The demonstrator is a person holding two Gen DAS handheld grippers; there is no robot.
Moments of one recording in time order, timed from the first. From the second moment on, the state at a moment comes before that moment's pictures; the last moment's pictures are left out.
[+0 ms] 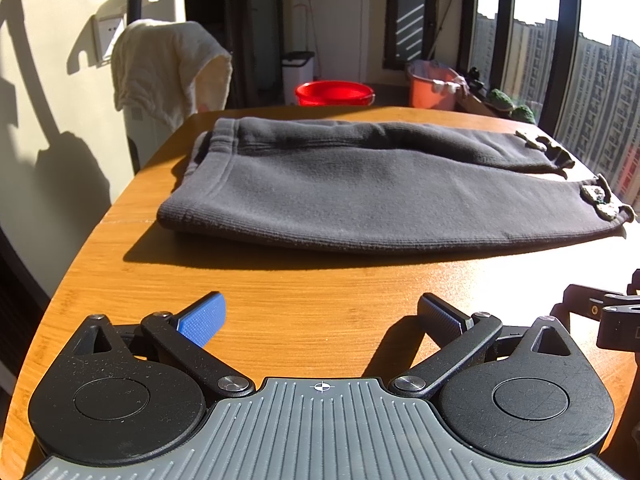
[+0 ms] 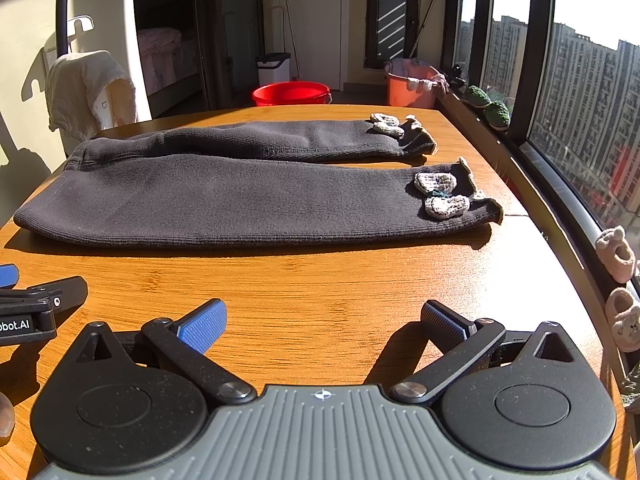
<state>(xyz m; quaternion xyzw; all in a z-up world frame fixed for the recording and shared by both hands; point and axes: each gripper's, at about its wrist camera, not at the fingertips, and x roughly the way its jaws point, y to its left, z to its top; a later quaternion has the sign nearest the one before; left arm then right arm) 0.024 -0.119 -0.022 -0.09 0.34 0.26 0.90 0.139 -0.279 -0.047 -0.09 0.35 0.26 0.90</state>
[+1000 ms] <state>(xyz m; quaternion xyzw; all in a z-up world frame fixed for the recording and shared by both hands) 0.136 0.099 0.014 -0.26 0.31 0.21 0.89 0.334 -0.283 0.010 -0.01 0.29 0.30 0.91</state>
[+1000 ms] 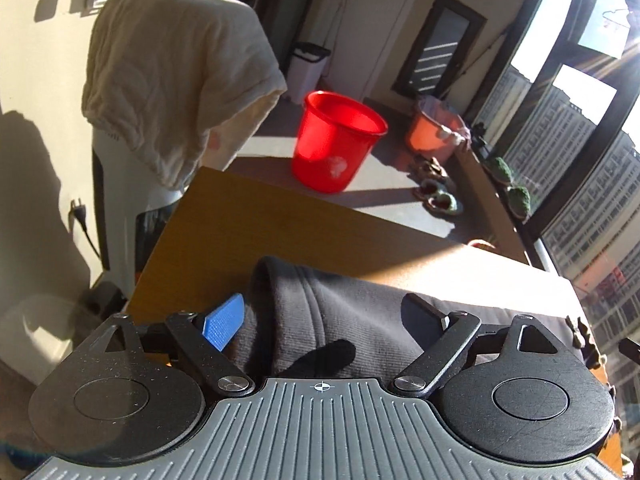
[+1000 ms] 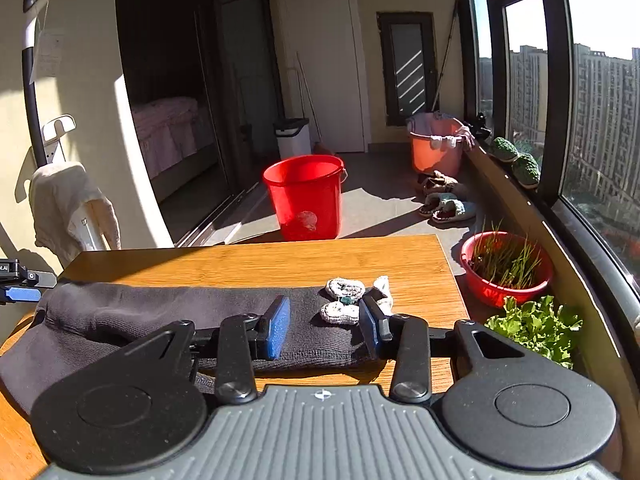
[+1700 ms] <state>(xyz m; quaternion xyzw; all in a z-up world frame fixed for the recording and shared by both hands) 0.144 0.082 0.033 -0.15 0.29 0.21 0.92 0.361 -0.281 0.016 0.01 0.27 0.32 0.91</state>
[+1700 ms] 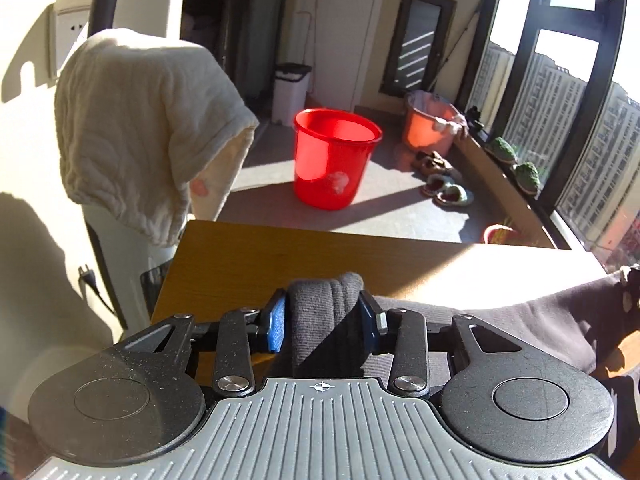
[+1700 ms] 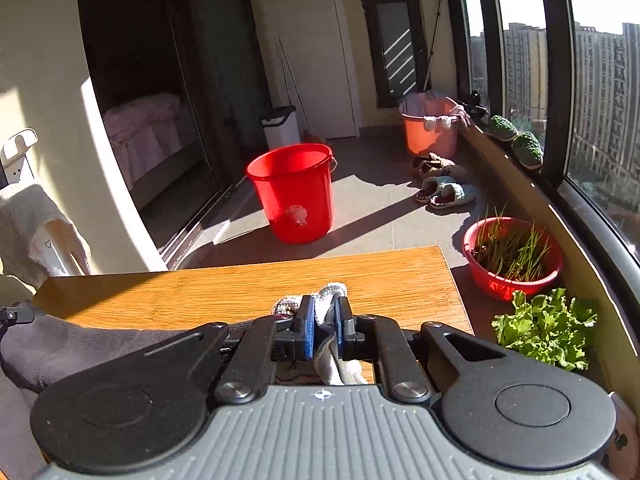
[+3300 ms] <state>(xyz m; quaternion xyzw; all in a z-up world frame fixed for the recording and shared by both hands) 0.081 -0.088 0.005 -0.19 0.31 0.10 0.92 0.262 -0.422 -0.033 0.19 0.34 0.27 0.88</state>
